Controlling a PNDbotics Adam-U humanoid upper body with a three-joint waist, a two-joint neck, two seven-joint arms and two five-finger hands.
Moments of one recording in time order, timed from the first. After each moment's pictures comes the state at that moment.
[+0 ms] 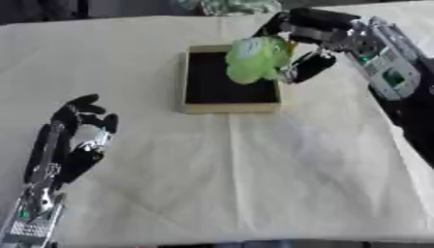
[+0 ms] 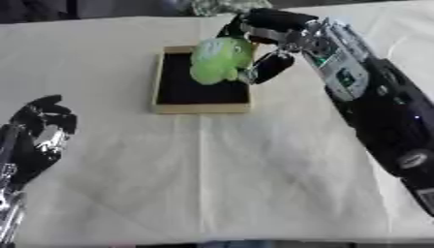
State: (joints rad) left arm -0.18 0.16 -0.07 -1.73 -0.24 -0.07 0.01; right arm -0.94 -0.48 0.35 -1.22 0.59 -0.37 0.49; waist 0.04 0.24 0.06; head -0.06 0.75
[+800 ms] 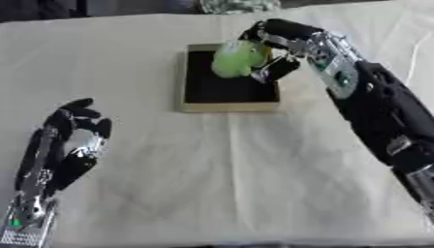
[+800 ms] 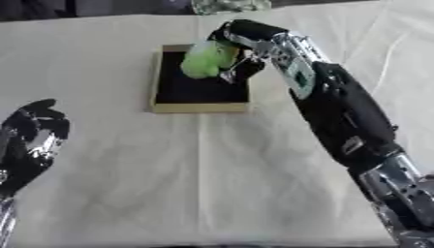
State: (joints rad) left arm -0.19 0.16 -0.09 -1.73 -0.24 -0.07 -0.01; right arm -1.01 -0.31 0.24 -0.91 0.84 -0.39 0.36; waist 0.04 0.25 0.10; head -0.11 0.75
